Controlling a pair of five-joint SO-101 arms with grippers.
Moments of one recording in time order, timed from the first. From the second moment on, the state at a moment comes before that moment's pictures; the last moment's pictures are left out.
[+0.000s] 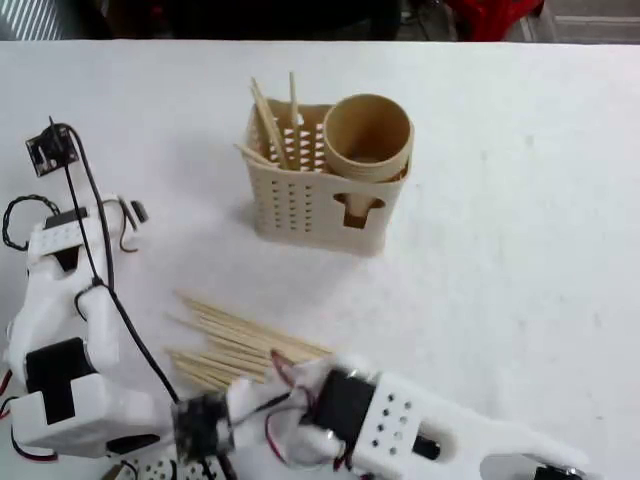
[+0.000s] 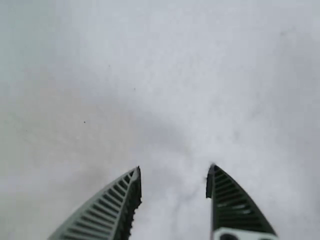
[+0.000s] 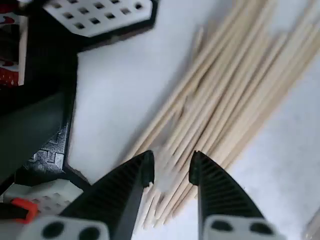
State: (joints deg) left arm -26.2 1.2 35.4 36.2 12.7; right arm -71.6 -45.3 47.1 84.6 37.4
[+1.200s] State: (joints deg) left arm -32.2 1.2 35.4 33.1 13.1; right arm -81.2 -39.3 67.8 60.1 36.9
